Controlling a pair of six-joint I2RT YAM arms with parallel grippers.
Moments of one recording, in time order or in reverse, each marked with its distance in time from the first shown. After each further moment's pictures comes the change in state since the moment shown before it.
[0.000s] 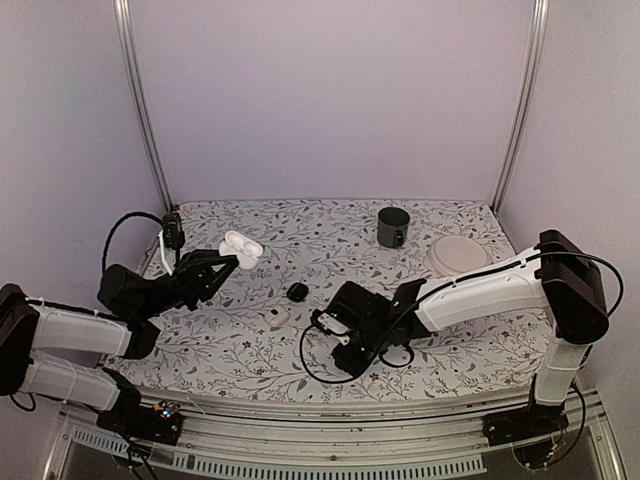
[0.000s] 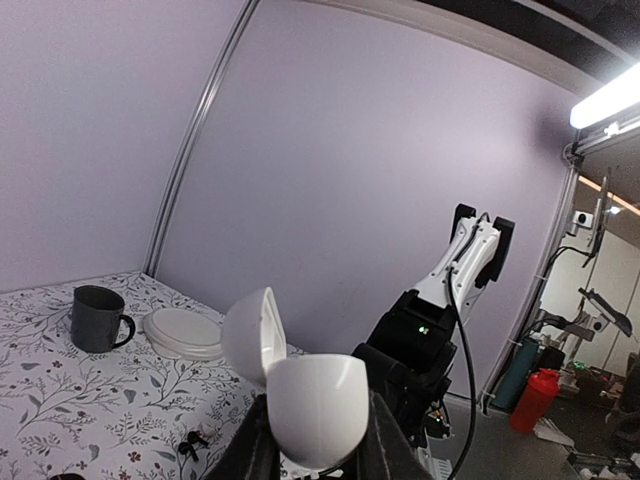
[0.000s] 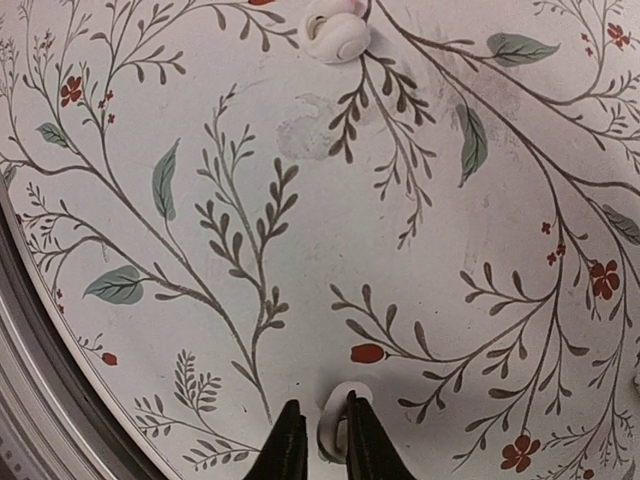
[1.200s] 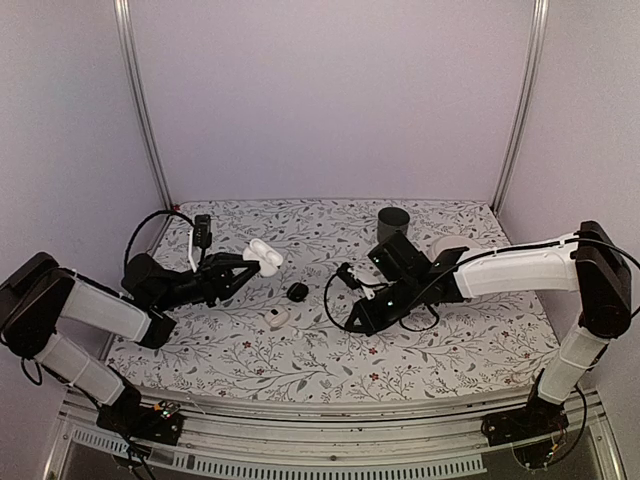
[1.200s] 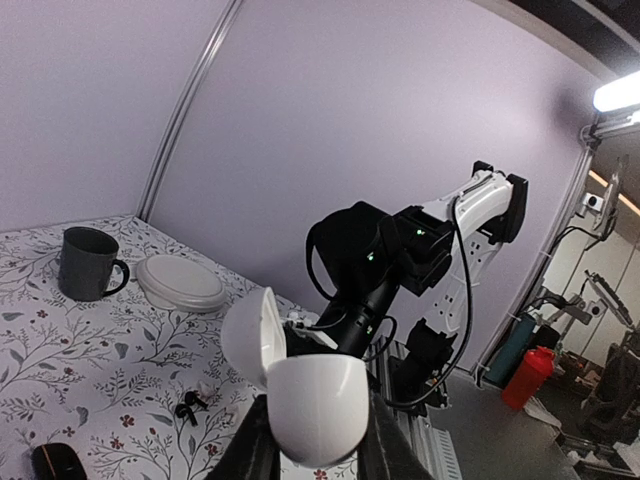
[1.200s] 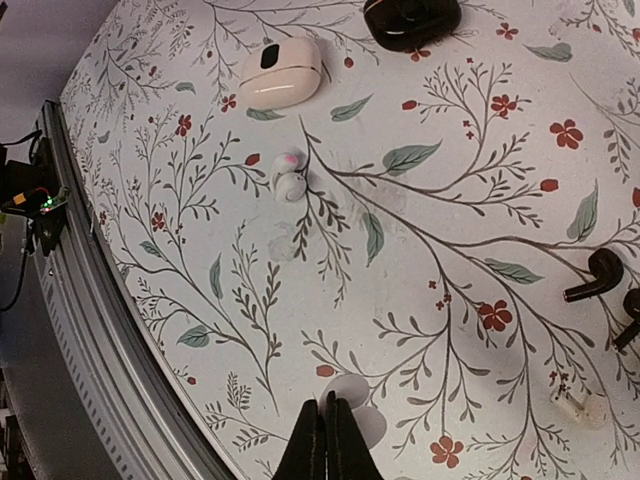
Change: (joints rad) left arm 0.002 0.229 0.080 0.027 0.078 0.005; right arm -0.227 -0.158 -0.077 0.108 -0.264 0.054
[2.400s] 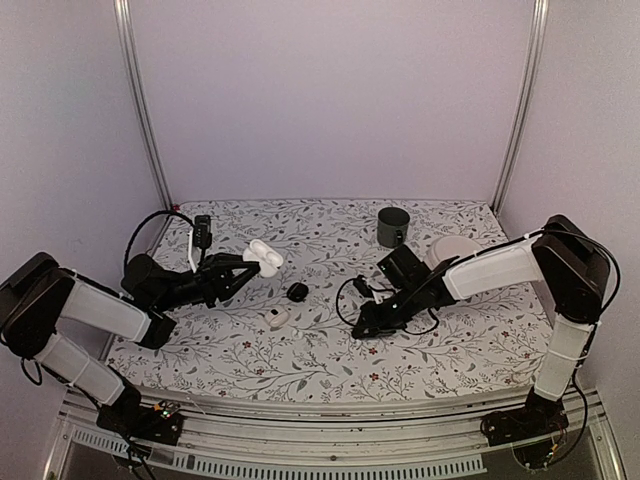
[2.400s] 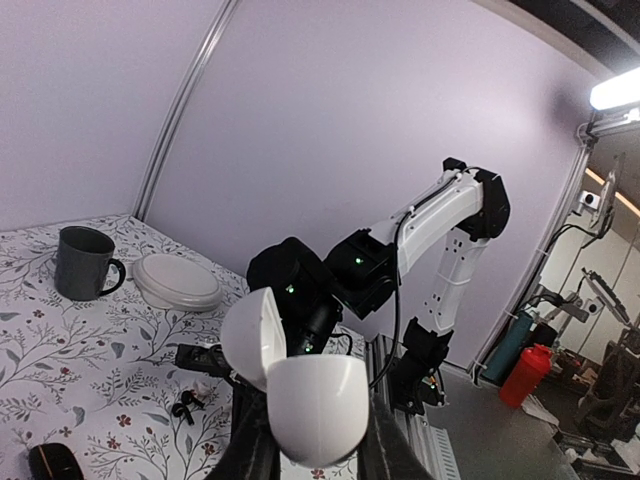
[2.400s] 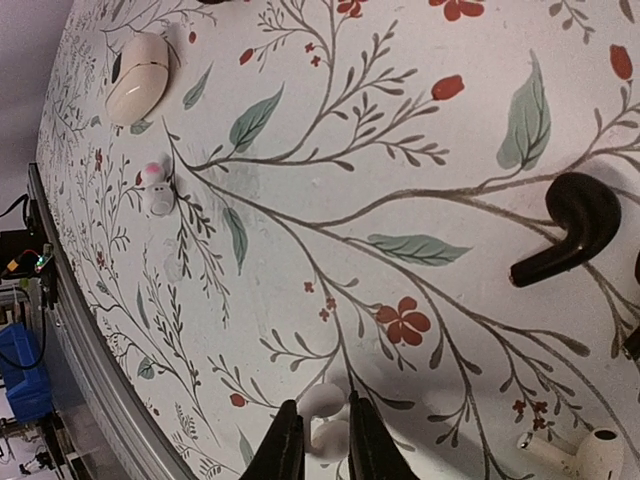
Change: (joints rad) left arm -0.007 0.020 0.005 0.010 0.013 -0.003; right arm -0.131 0.146 -0.072 0.148 -0.153 0.169
